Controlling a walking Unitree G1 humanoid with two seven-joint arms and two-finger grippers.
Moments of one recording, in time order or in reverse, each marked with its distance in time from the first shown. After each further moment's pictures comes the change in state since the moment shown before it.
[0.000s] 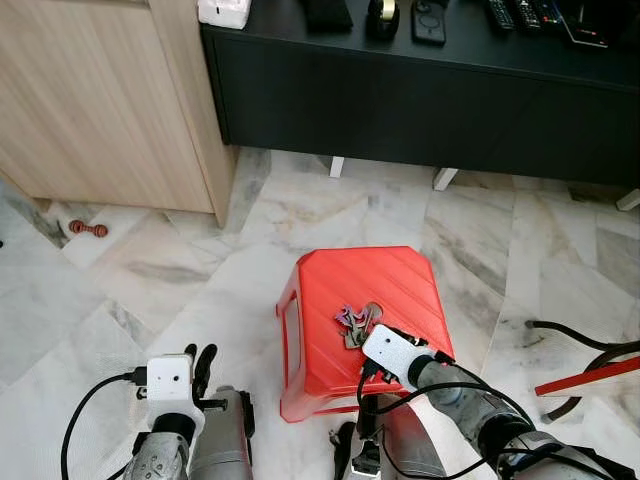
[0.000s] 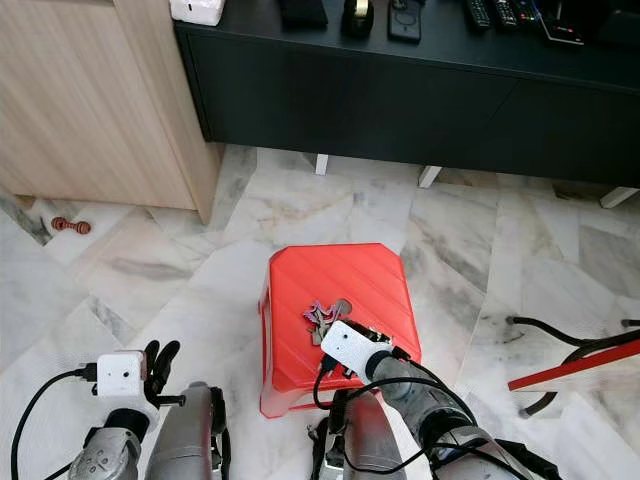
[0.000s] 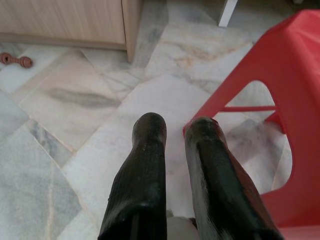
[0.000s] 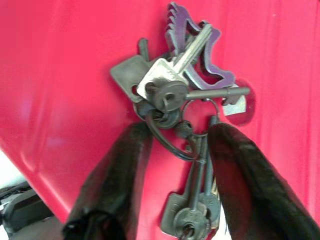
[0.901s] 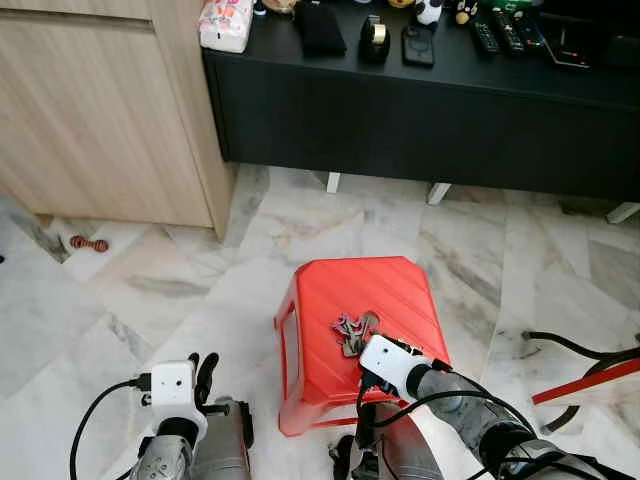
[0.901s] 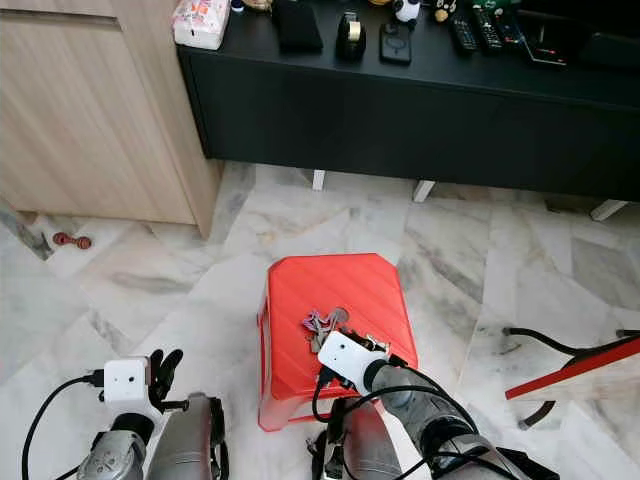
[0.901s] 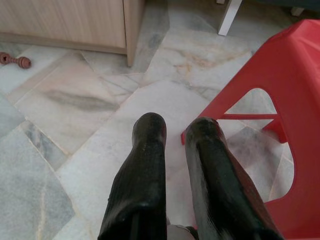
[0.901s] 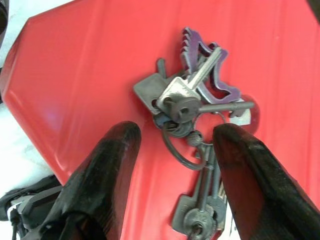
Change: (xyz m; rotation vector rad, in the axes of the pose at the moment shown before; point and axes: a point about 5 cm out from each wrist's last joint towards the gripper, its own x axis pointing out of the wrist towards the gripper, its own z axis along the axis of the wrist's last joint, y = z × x) left arm 0.008 0.002 -0.016 -0.031 0.010 0.008; right arm -0.003 0.011 -0.004 0.009 -0.021 0.082
